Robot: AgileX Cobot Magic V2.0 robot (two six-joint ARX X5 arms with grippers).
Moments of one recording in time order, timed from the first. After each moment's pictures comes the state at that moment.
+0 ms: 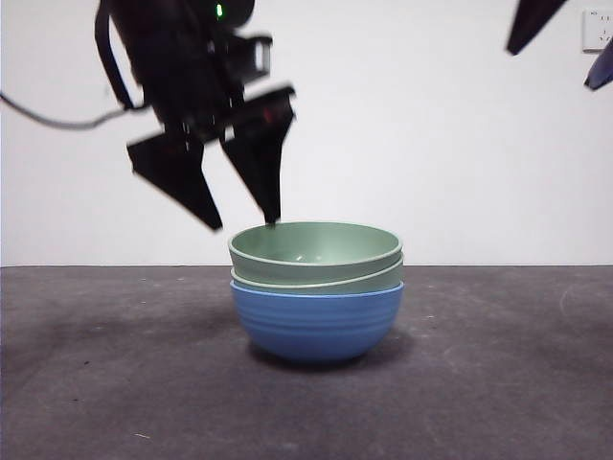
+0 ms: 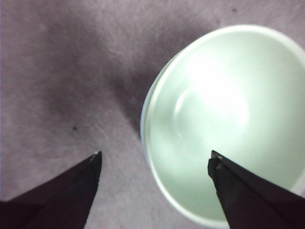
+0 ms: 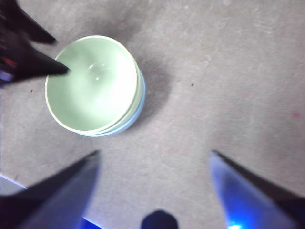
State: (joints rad) left arm -0.60 1.68 1.36 -0.75 0.08 -0.03; right arm 0.56 0.93 0.97 -0.83 -0.01 0.18
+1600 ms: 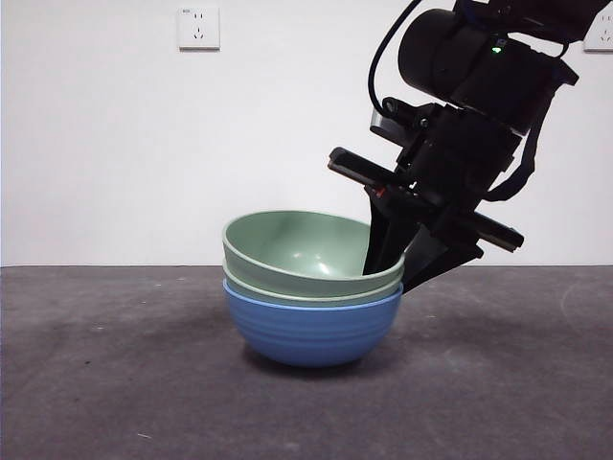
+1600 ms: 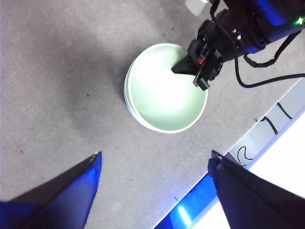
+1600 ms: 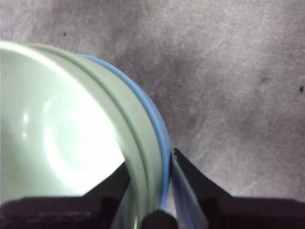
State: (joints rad) left arm -0.65 1.38 1.68 -1.30 0.08 -0.03; right arm 0.56 1.64 0.98 -0.34 -0.21 0.30
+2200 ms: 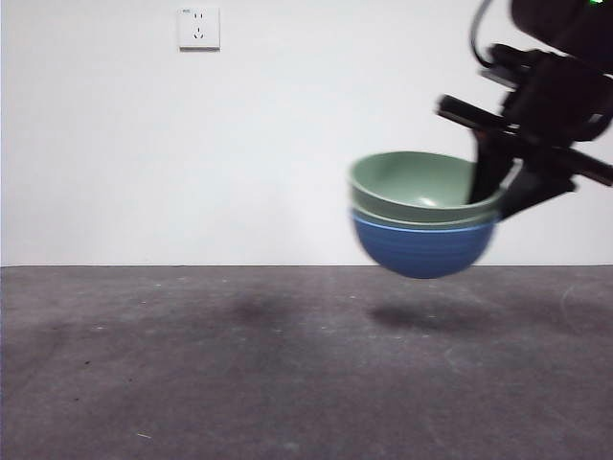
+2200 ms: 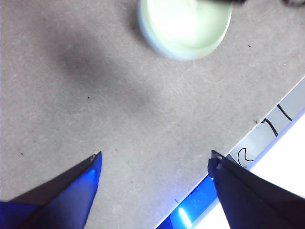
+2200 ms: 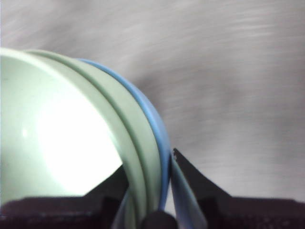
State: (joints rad) left arm -0.65 1.38 1.68 -1.30 0.08 -0.03; right arm 0.24 1.50 1.01 -0.36 -0.20 0.27
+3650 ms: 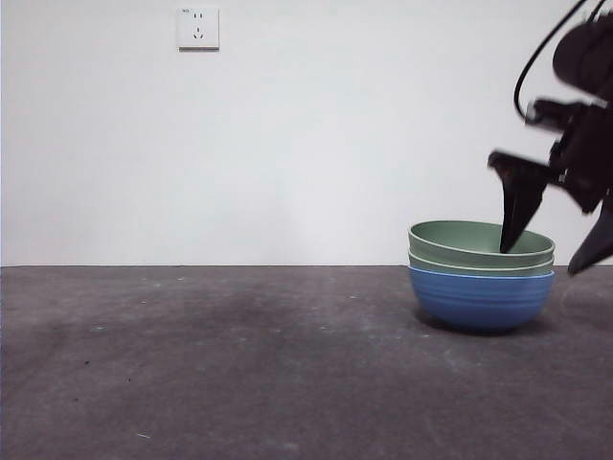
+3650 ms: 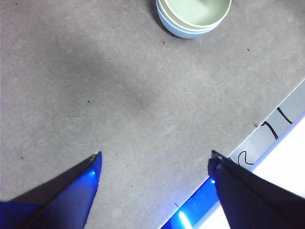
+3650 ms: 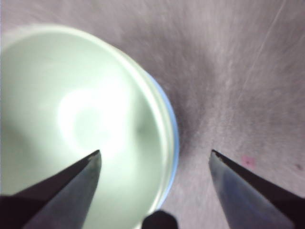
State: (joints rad) left arm -0.65 1.38 1.68 -1.28 0.08 -0.03; right arm 0.10 1.57 1.02 -0.42 -0.19 0.18
